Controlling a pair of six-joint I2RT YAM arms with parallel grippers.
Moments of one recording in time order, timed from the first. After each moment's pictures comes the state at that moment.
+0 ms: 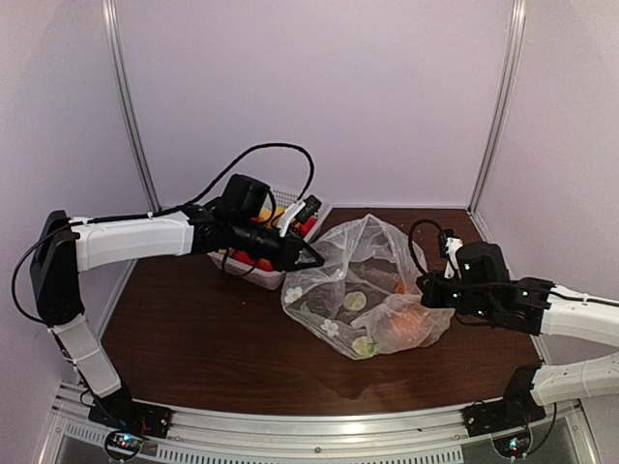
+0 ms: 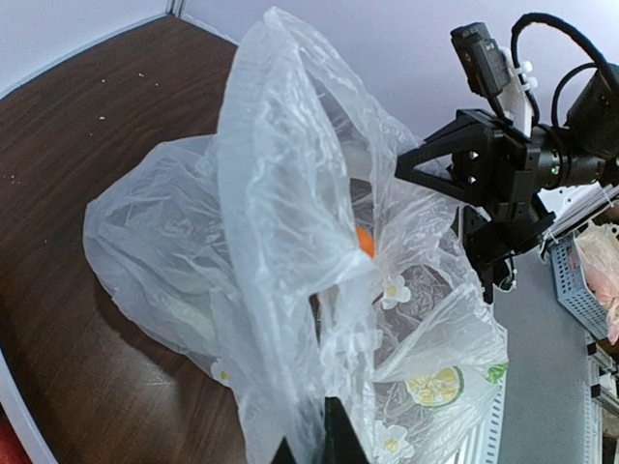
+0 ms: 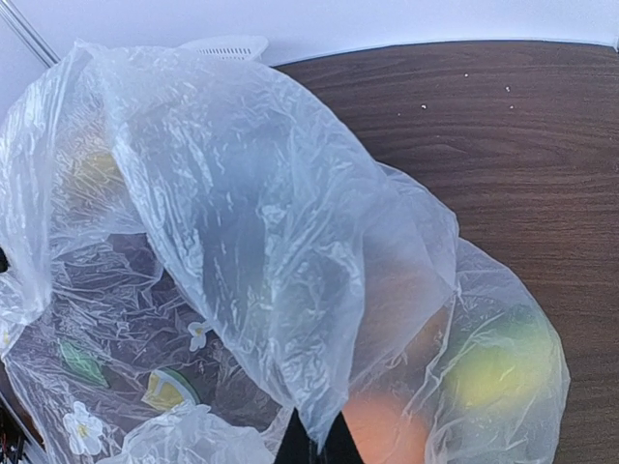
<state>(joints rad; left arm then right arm) -0.77 1.73 1.32 -0.20 0.63 -0.12 0.77 0.94 0.59 -0.20 0.29 0.60</state>
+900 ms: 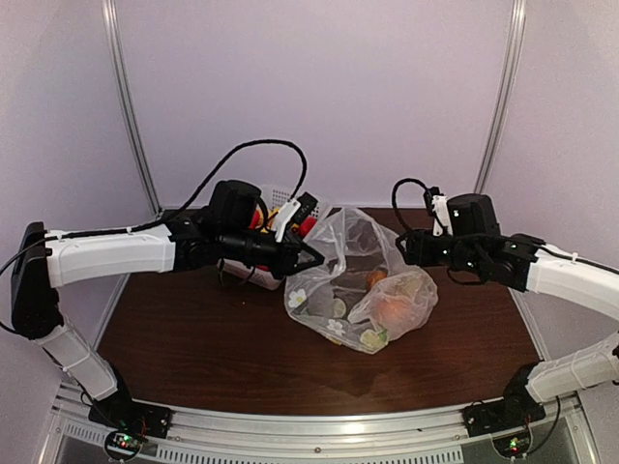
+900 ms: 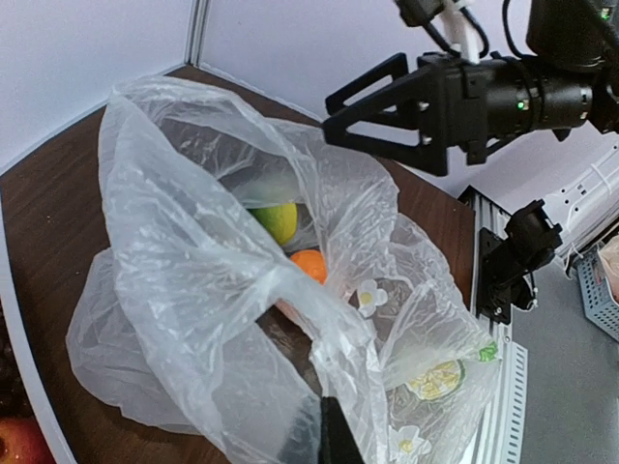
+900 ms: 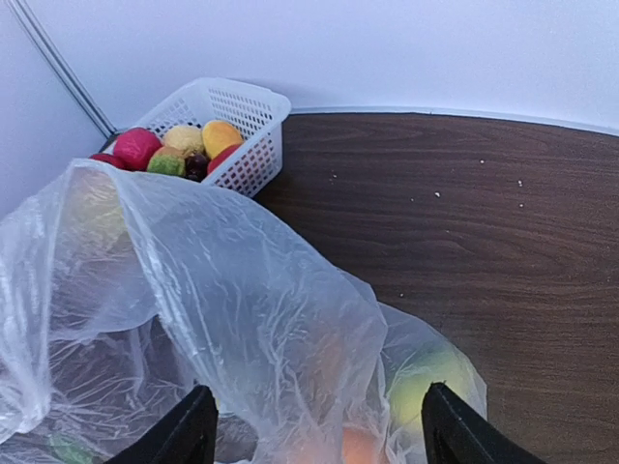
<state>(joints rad) -0.86 1.58 1.19 -0.07 0.46 -0.13 0.65 1.19 0.89 -0.22 0.22 0.41</state>
